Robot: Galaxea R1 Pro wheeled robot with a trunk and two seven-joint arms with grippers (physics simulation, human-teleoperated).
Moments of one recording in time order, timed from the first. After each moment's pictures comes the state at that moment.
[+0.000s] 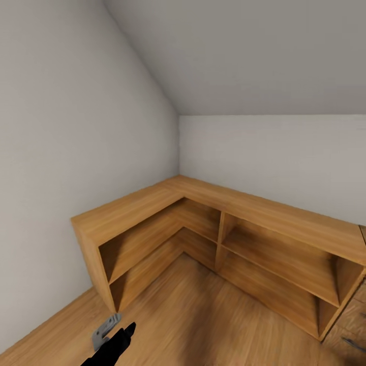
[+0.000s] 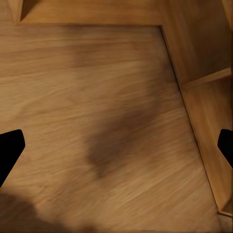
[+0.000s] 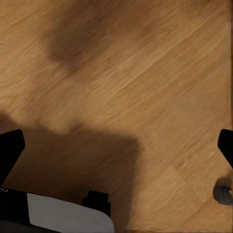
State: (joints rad) left arm 0.03 0.18 -0.36 -1.43 1.10 0.15 0.52; right arm 0.17 -0.40 0.48 -1.20 -0.44 0.28 -0.13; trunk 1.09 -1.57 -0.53
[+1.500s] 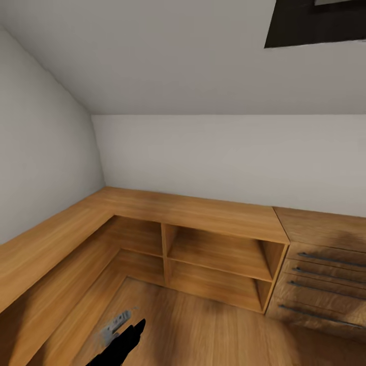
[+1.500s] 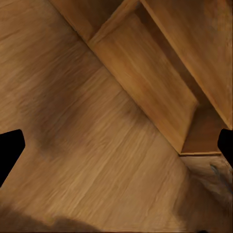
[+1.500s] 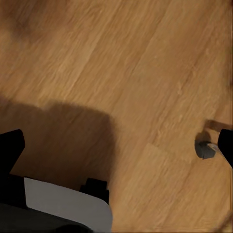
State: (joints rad) left arm 0.00 0.13 -0.36 -1.37 1.04 0.16 0.41; right arm 0.18 -0.41 0.52 -1.14 -0.44 0.23 -0.13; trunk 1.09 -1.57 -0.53
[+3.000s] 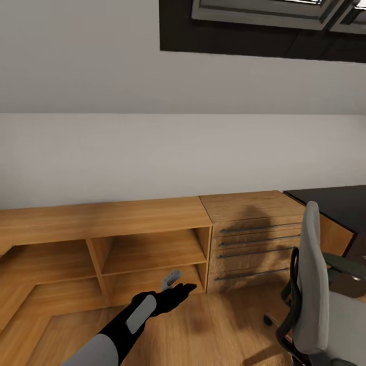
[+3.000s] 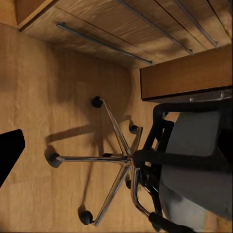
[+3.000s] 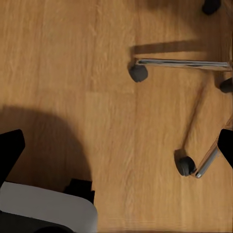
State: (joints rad) left arm -0.59 -0.12 -0.47 -0.59 1.08 0.40 -0.06; right arm 0.20 -0.41 0.51 -1.06 -0.44 0.11 -0.16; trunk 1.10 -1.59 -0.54
